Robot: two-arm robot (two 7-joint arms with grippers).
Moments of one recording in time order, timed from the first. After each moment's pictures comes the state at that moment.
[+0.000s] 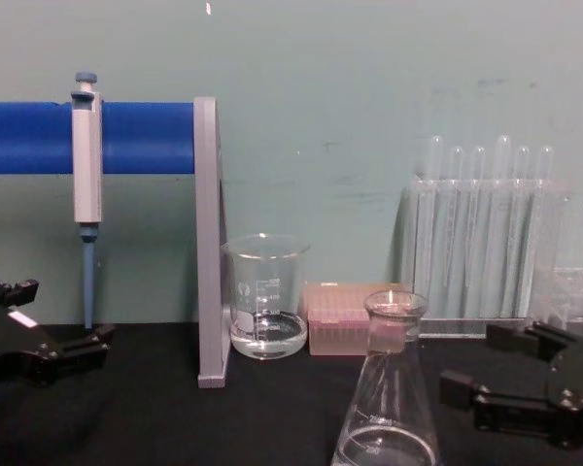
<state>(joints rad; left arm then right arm) -0.20 0.60 0.45 -1.41 -0.25 -0.12 0.03 0.17 0.54 -0.41 -1.44 0.48 -0.17 0.63</state>
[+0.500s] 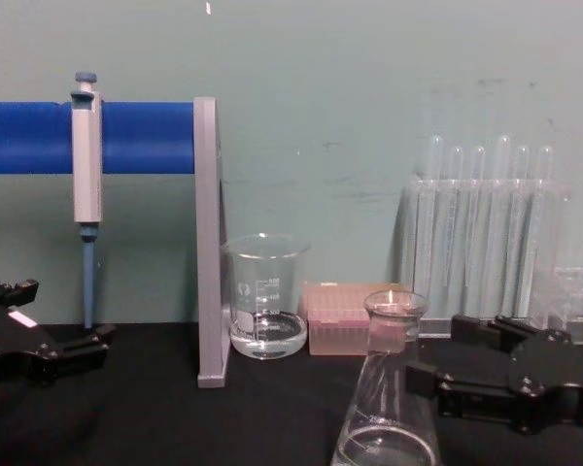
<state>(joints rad) -0.20 0.60 0.45 -1.41 -0.25 -0.12 0.03 0.26 0.48 -0.44 -1.33 0.48 -0.18 0.69</state>
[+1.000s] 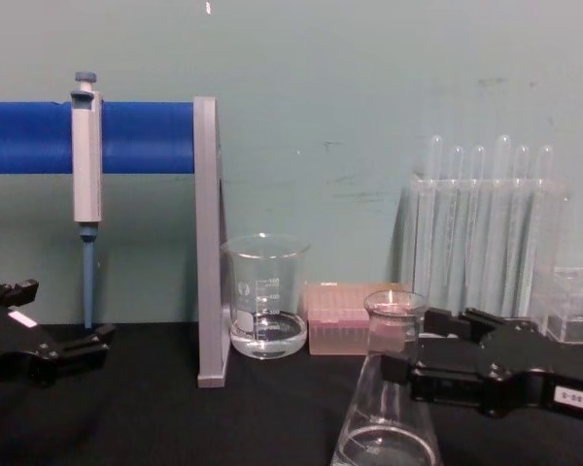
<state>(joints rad) -0.20 0.60 0.45 -1.41 -0.25 -0.12 0.03 0.35 0.44 -0.47 -1.22 0.49 -0.19 0.74</state>
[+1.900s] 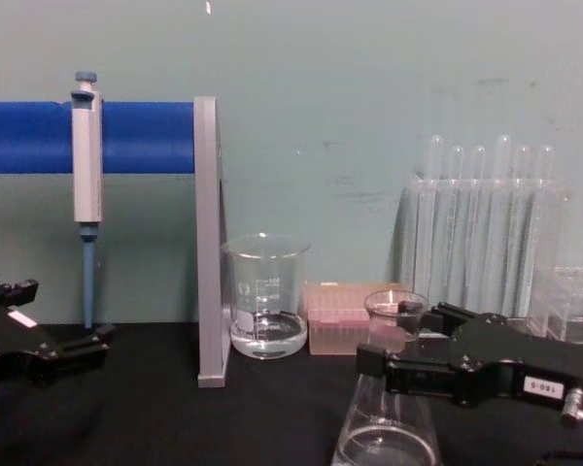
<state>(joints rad) -0.20 0.60 0.45 -1.41 -0.25 -0.12 0.03 0.43 0.40 -0.51 -1.13 0.50 -0.21 0.78</state>
